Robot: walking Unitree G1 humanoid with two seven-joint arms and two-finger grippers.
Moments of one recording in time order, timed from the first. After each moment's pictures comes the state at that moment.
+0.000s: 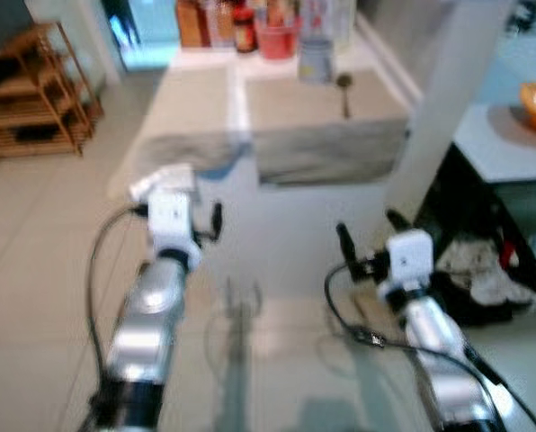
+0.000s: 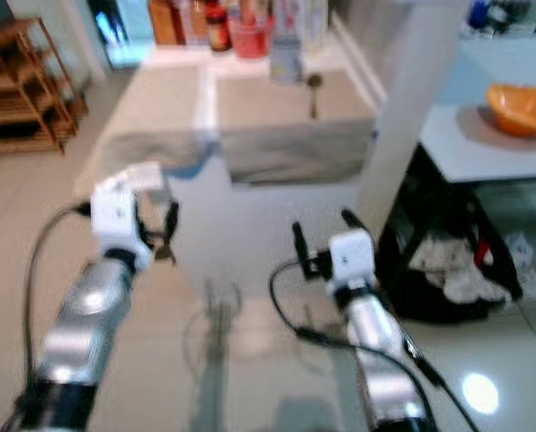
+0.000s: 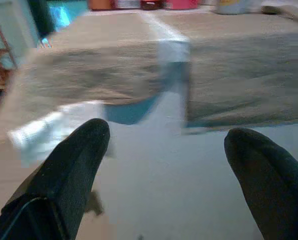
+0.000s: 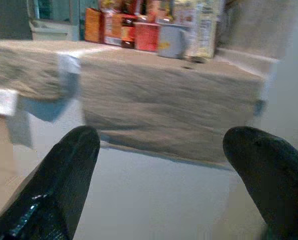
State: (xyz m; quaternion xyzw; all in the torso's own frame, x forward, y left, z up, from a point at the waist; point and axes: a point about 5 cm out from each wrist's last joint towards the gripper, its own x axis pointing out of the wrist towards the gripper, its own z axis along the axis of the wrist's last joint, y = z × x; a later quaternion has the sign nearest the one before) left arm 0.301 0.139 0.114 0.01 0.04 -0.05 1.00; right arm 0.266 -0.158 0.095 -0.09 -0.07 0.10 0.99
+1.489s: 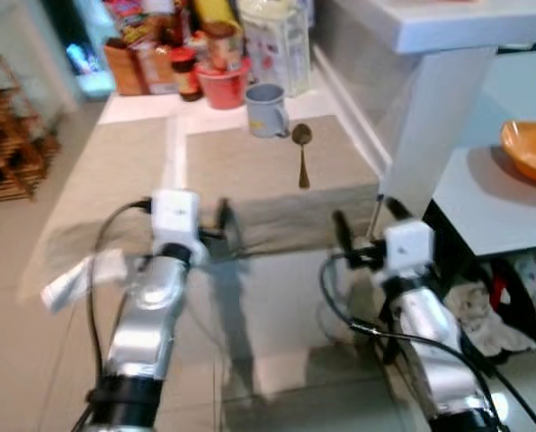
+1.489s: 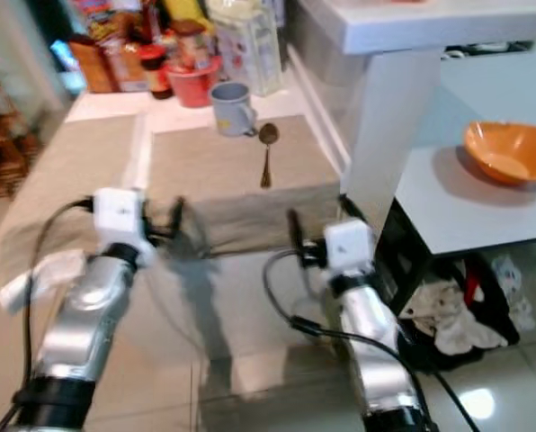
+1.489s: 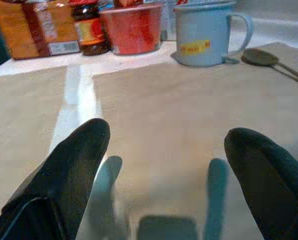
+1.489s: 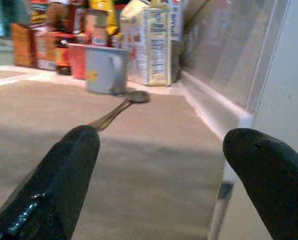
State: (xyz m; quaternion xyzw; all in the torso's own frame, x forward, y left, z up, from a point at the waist) left arm 0.303 0.145 0.124 0.02 0.00 -0.06 1.00; right arm 0.275 -0.141 0.113 -0.08 -0.10 0.10 0.99
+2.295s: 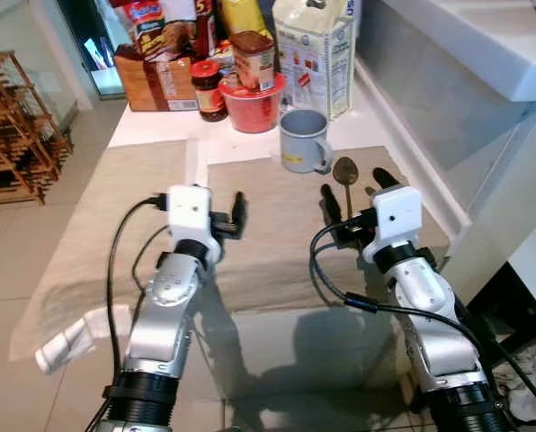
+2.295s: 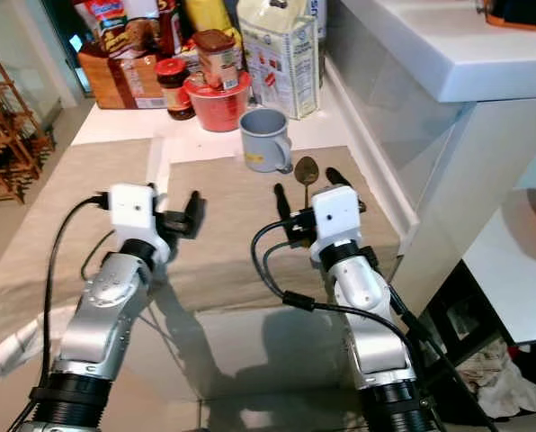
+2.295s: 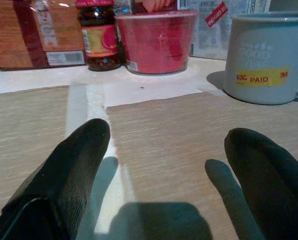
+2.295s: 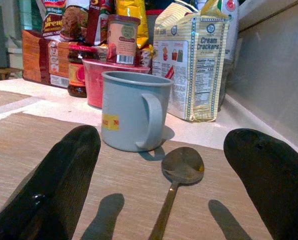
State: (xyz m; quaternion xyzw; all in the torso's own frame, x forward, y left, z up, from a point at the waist) left arm 0.305 0.127 0.129 0.01 -0.01 -0.08 1.00; right arm 0.292 -0.124 0.146 -0.08 -0.11 0.13 0.98
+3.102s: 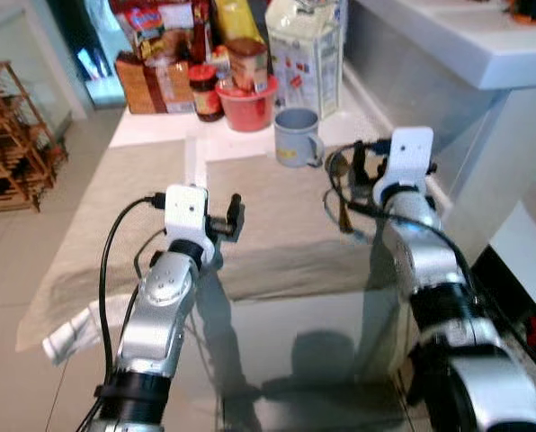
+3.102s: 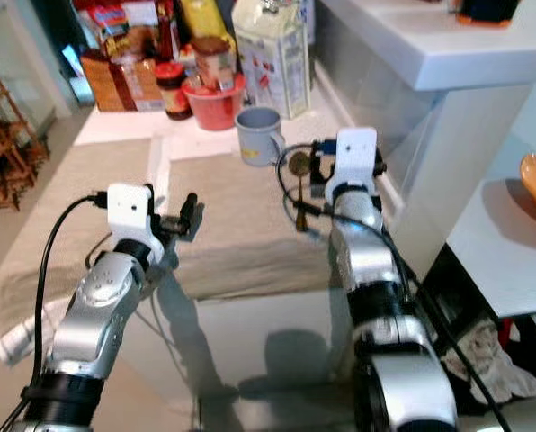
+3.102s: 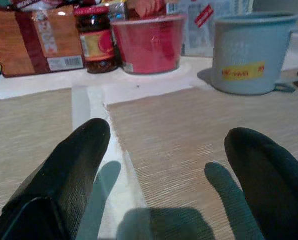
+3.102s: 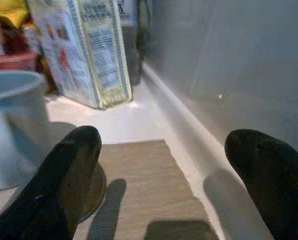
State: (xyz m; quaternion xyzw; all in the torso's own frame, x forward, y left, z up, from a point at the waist) left arm 0.305 0.137 0.130 0.03 0.00 -0.08 1.00; right arm 0.381 -0.150 0.165 -0.05 -0.02 -0.04 1.00
